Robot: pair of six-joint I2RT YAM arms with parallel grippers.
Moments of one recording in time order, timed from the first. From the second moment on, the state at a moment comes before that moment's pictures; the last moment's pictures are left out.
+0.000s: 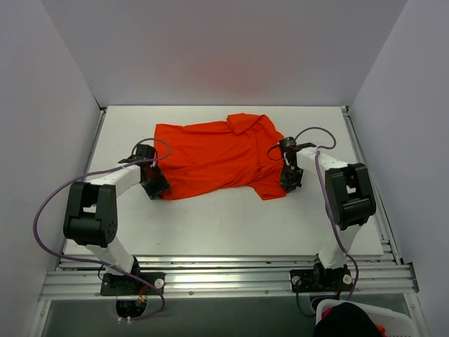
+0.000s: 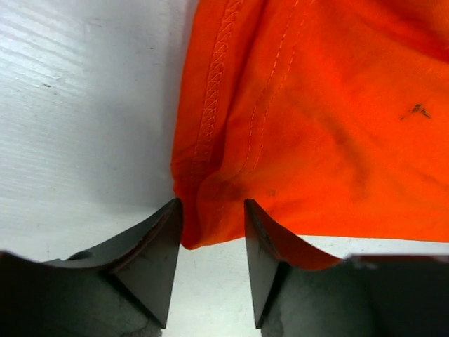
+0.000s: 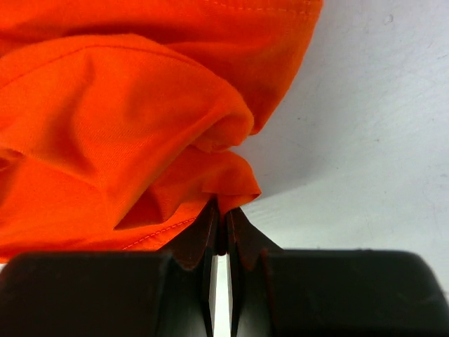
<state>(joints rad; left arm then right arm) -0.14 1.69 0.99 -0.53 0.06 -0.71 0.24 1.84 1.16 -0.71 0.18 0.57</state>
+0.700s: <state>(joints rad) -0.16 1.53 1.21 -0.74 0.00 -0.63 0.21 1.77 1.35 -0.78 0.14 0.55</state>
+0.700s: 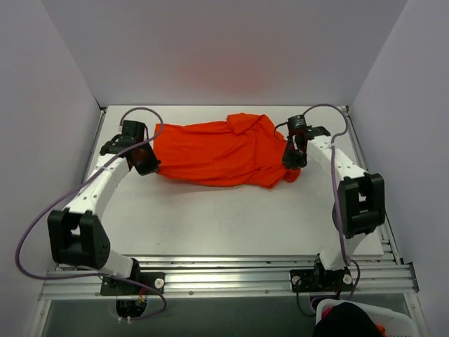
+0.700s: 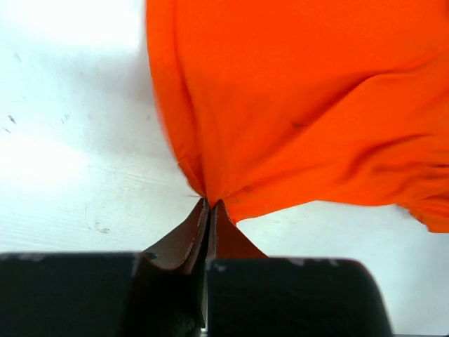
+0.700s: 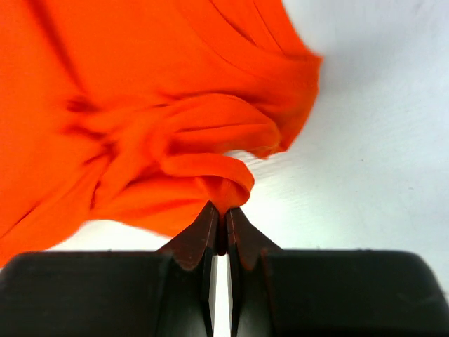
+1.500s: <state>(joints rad) -0.16 0.92 1.95 -1.12 -0.03 -0.54 0.21 1.04 1.86 -0.81 0.04 0.57</state>
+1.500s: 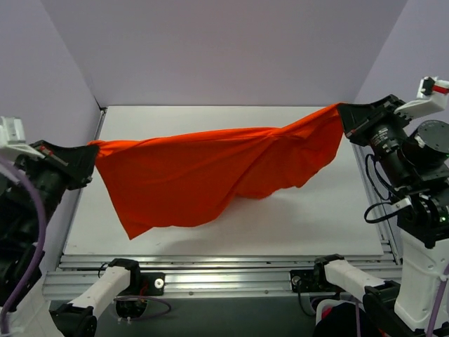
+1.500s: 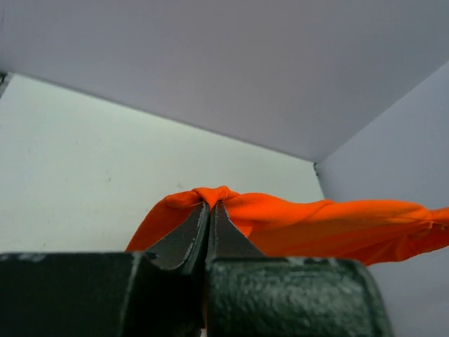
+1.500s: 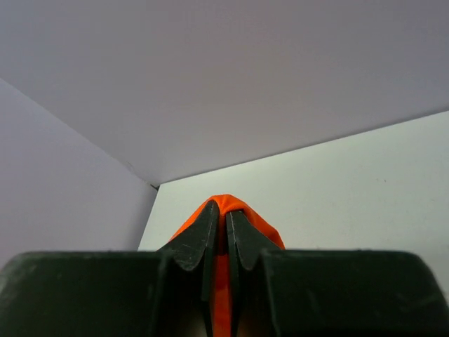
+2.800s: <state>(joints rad) 0.04 2.08 1.78 -0.67 0.10 -0.75 0.21 2.42 2.49 -0.63 0.29 0.51</state>
